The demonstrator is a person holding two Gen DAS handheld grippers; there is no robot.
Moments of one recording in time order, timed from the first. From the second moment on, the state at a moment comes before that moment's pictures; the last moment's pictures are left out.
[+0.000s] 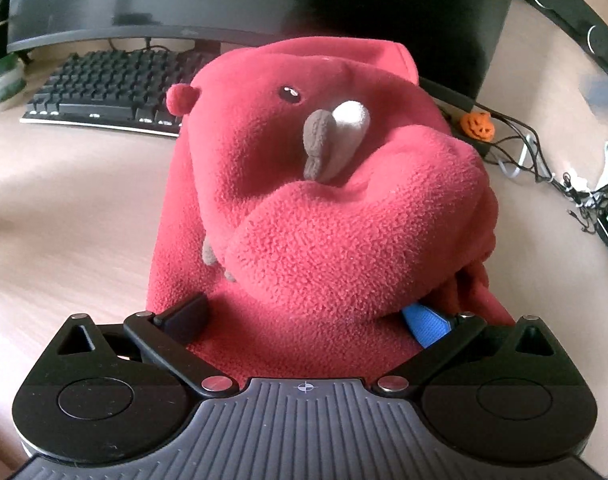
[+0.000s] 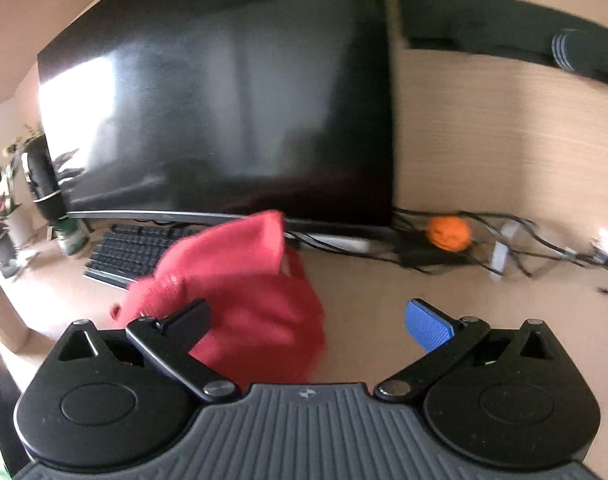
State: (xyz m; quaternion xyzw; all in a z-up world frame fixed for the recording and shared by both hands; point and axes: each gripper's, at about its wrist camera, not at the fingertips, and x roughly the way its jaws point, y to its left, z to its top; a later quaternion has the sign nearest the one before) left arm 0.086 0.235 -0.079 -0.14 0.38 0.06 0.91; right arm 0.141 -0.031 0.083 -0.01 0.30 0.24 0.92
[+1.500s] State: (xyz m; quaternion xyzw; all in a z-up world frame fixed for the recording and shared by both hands) left arm -0.133 0.142 -0.073 -0.11 0.40 0.18 0.89; right arm -0.033 -0.108 -0.038 -0.04 0.41 0.29 0.87
